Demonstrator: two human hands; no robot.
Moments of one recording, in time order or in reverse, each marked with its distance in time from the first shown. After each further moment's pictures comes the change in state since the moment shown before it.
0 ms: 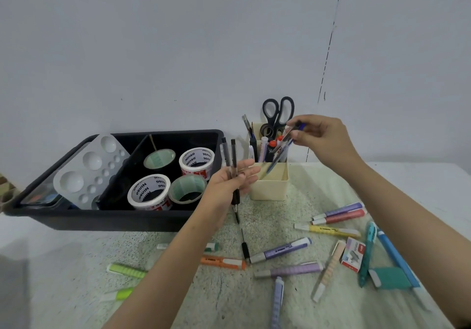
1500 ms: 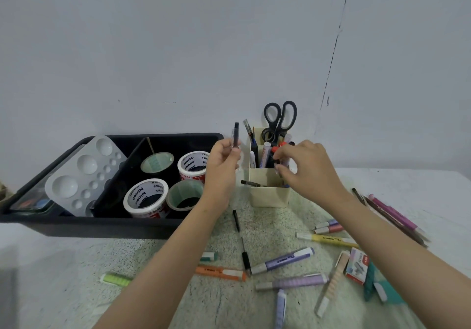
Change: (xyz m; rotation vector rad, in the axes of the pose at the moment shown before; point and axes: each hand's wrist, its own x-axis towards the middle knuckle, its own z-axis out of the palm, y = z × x) left_hand 0.037 0.020 0.009 0.131 0.279 0.281; right_hand -0.016 0.023 0.031 -0.847 -0.083 -0.331
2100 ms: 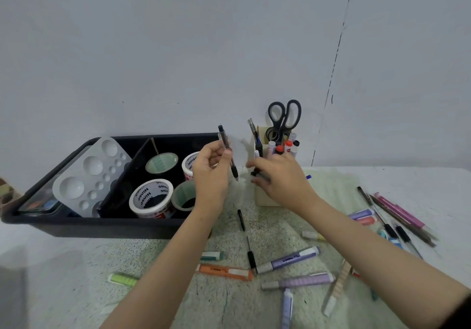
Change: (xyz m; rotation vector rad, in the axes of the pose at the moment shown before) left_hand -0.003 -0.006 -0.020 0.056 0.178 0.197; right_hand 0.005 -0.028 0.044 0.027 -0.003 -0.154
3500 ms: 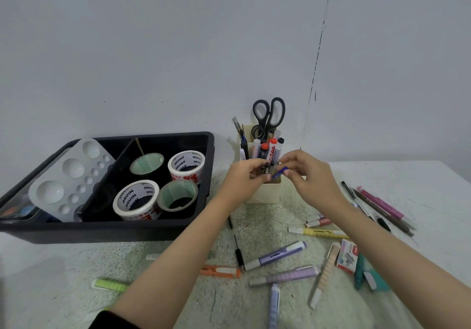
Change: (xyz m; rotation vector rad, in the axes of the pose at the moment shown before) left_hand -0.004 -0.036 0.049 0.425 -0.674 0.038; right_hand -0.045 0.031 -0.043 0.513 0.050 0.481
